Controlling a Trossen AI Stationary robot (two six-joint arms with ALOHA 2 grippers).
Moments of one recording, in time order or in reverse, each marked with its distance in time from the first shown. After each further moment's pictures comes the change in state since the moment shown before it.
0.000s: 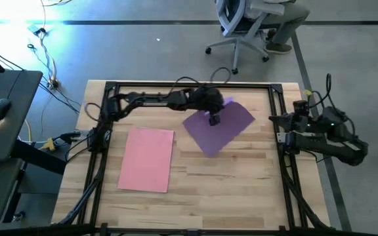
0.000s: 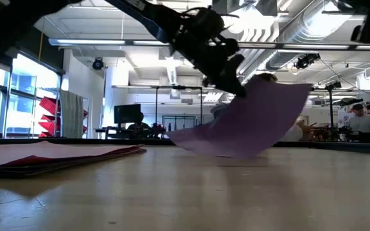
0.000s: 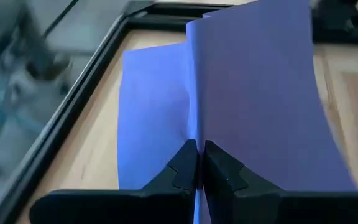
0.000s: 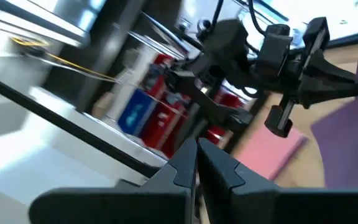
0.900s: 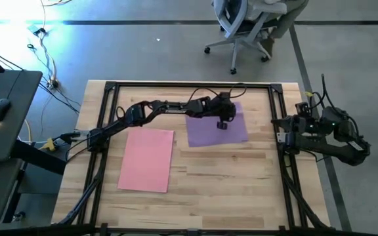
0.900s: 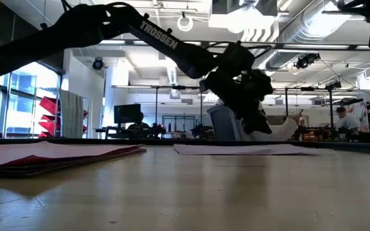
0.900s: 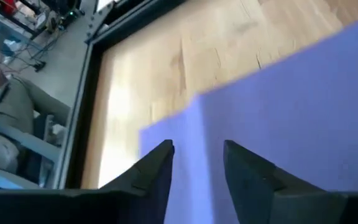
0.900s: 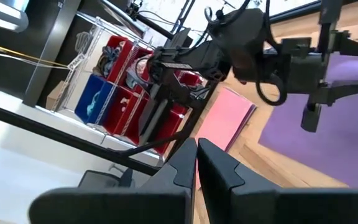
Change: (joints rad) left arm -0.034 0.324 0.340 -0.029 -0.168 0.395; right arm 0.000 0.000 0.050 -0.191 0.037 0.010
